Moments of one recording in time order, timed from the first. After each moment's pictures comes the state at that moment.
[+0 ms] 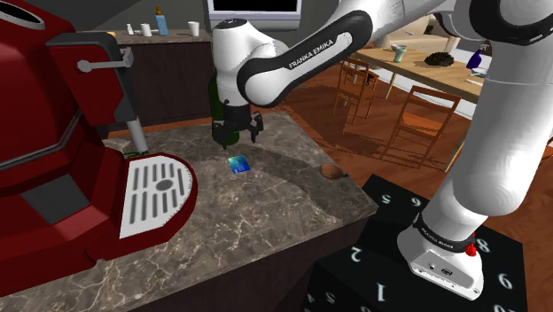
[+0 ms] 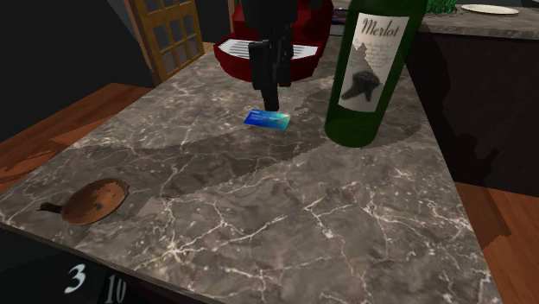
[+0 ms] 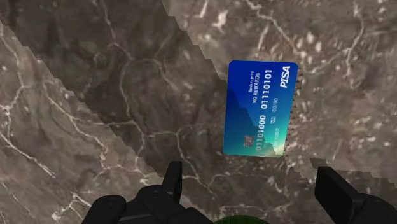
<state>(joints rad) -0.05 0.23 0.46 -1.93 -0.28 2.19 1.00</state>
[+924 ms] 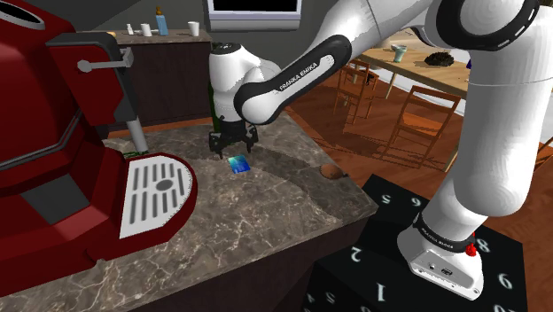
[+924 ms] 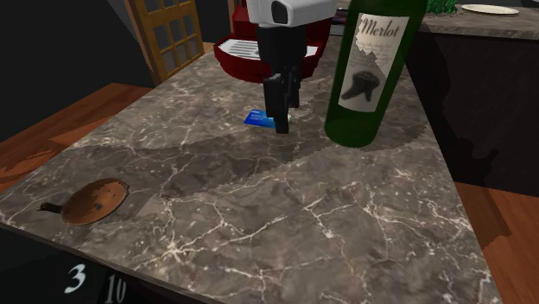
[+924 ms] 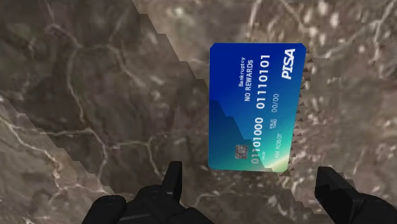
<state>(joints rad) -0.02 0.35 0.43 -1.90 -0.36 2.27 1.08</state>
